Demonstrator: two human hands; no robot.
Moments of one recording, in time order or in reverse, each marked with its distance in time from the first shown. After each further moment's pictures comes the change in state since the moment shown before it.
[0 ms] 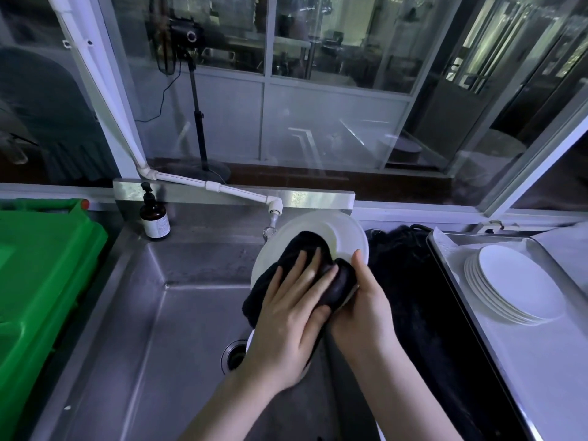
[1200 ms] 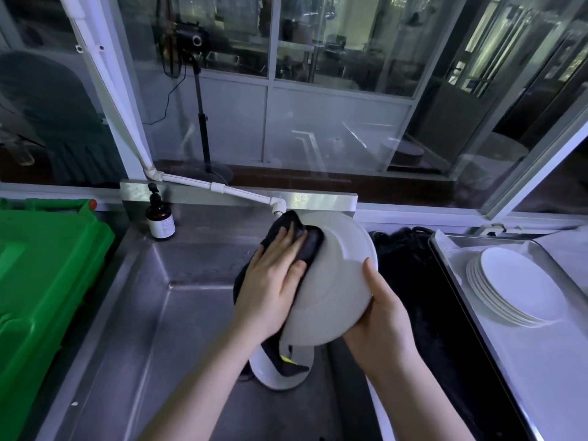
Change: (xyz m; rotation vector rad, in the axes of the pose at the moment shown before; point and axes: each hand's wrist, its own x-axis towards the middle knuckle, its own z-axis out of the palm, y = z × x) left_hand 0.035 -0.026 -0.026 -0.027 0.022 -0.237; right_hand -0.017 -0.007 -0.012 -0.171 -0.062 -0.051
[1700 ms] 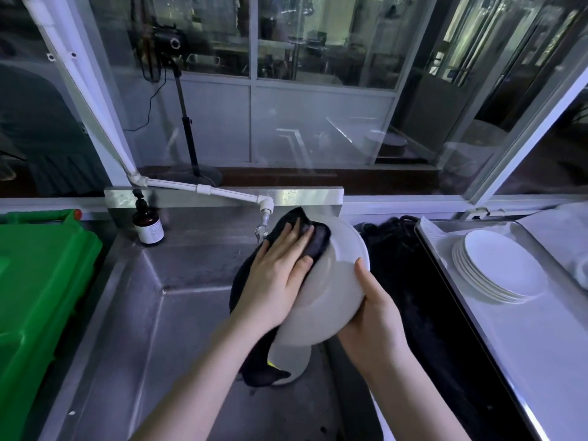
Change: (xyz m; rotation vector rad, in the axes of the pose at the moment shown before) left_hand 0.005 0.016 0.012 0.022 -0.119 0.074; right_hand -0.016 0.002 -0.010 0.032 0.023 -0.013
